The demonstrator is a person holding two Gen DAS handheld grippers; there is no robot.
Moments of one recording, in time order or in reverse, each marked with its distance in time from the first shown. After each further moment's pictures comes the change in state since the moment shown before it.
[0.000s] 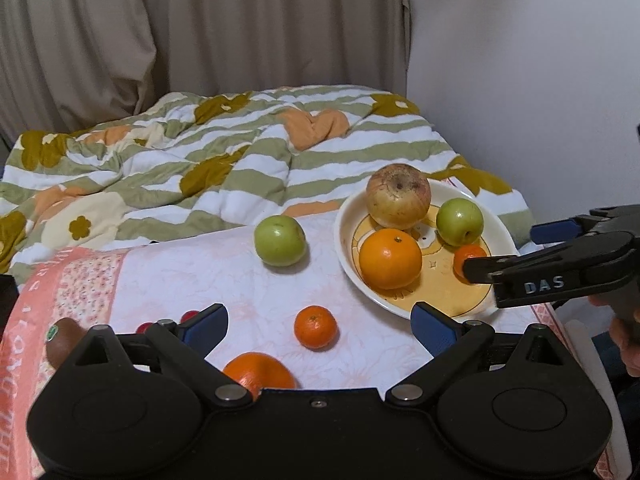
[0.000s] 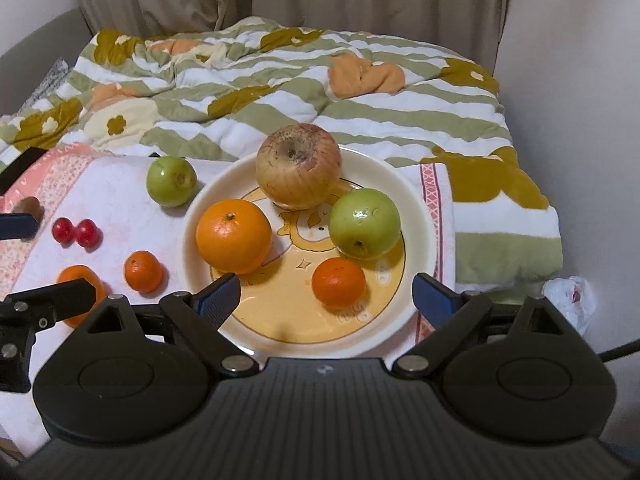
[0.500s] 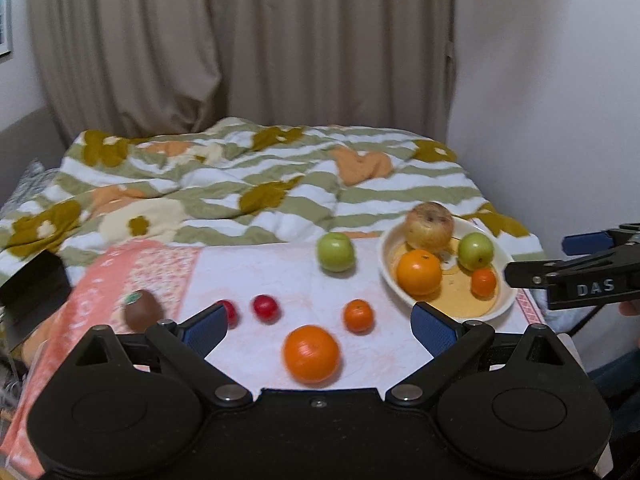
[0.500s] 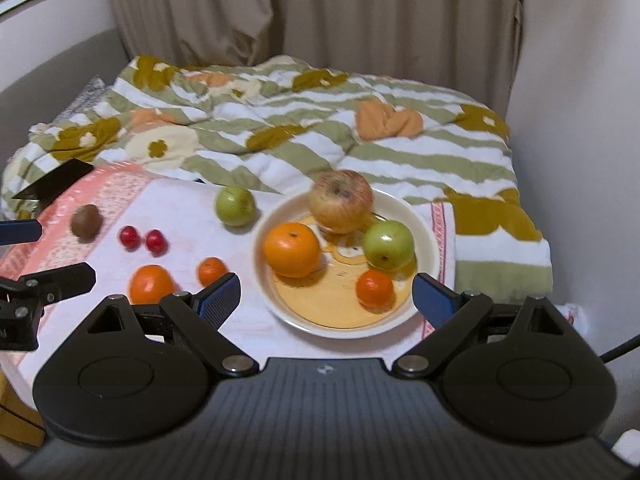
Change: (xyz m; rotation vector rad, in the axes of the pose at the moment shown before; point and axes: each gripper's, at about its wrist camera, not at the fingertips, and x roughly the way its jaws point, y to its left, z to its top) left arm -0.091 0.024 -0.031 -0.117 -0.113 0.116; right arm -0.088 0.032 -0.011 -0.069 -0.116 0.060
